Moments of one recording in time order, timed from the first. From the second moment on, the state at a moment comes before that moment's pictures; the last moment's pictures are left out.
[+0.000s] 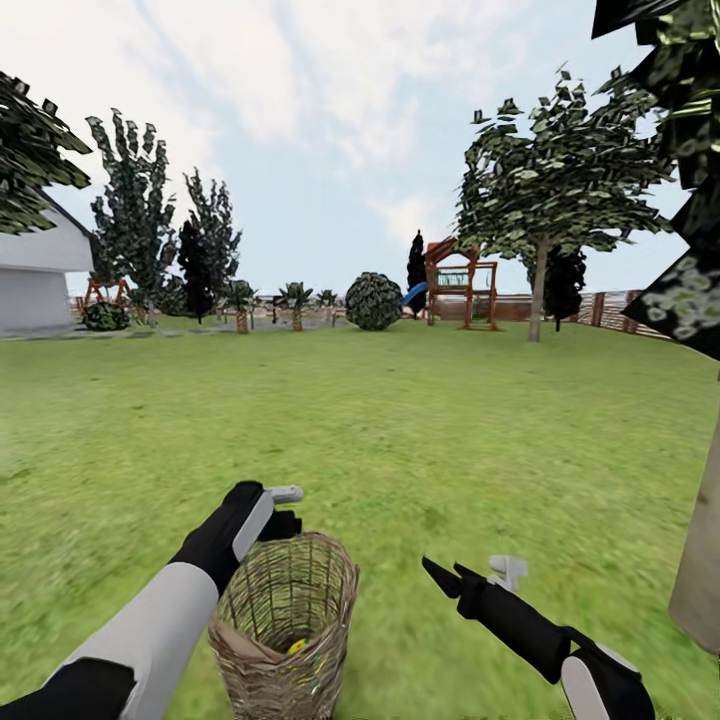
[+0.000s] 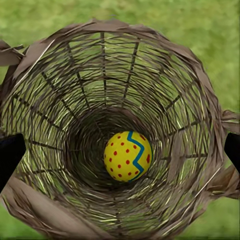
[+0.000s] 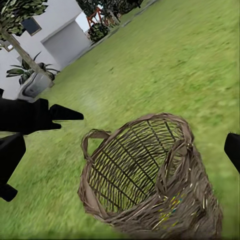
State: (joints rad) left arm -0.80 -0.07 -0.14 -0.65 0.36 0.87 0.31; right arm -0.05 0.00 -0.11 -1.54 -0.46 0.59 0.53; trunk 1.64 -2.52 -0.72
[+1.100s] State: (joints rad) left arm -0.84 -0.07 -0.14 -0.55 0.36 0.86 0.31; right arm -0.05 0.00 -0.11 -1.54 -0.45 0.59 0.53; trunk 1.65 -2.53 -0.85
